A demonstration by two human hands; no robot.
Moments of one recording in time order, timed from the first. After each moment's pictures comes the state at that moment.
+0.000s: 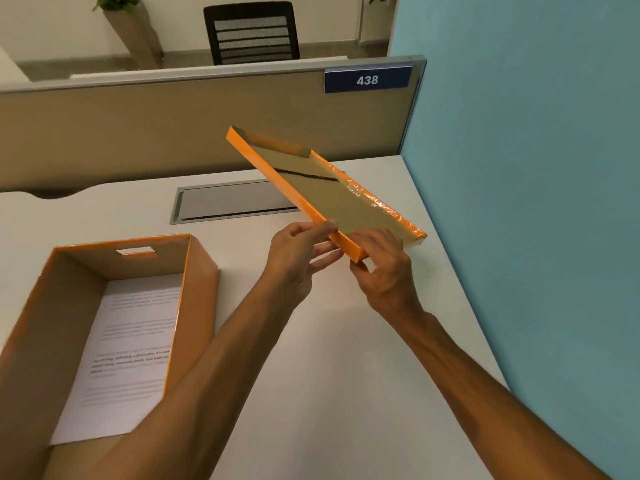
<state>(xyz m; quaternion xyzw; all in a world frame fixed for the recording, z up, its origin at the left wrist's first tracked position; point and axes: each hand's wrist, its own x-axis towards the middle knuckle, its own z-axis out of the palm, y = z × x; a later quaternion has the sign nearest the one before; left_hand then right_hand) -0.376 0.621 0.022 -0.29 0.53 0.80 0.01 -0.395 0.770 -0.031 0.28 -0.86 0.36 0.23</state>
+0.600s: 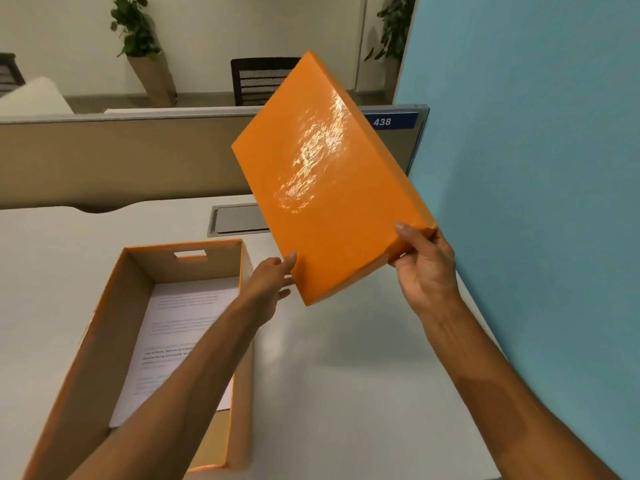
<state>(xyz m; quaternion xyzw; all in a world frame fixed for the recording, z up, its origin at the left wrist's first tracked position) -0.282 0.512 0.012 -0.29 0.62 0.73 0.07 -0.336 0.742 0.054 -0.04 -0.43 0.90 -0.07</state>
